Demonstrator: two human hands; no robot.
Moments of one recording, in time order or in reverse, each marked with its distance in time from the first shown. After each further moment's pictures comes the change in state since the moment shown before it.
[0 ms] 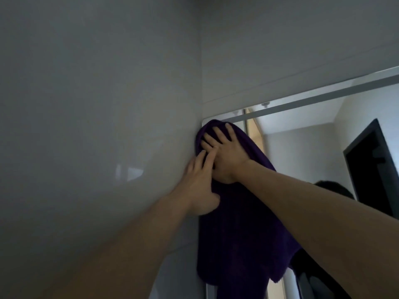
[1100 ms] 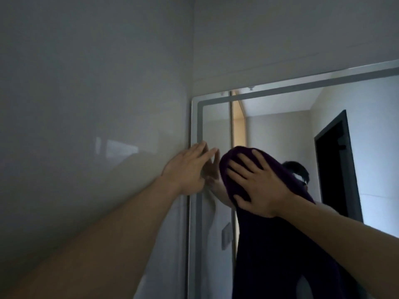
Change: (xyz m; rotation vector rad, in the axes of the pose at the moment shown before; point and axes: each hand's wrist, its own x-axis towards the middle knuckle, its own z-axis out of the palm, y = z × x) left_hand -0.020 0.004 0.015 0.310 -0.040 0.168; right_hand -0.187 0.013 0.010 -0.031 -0.032 -0.098
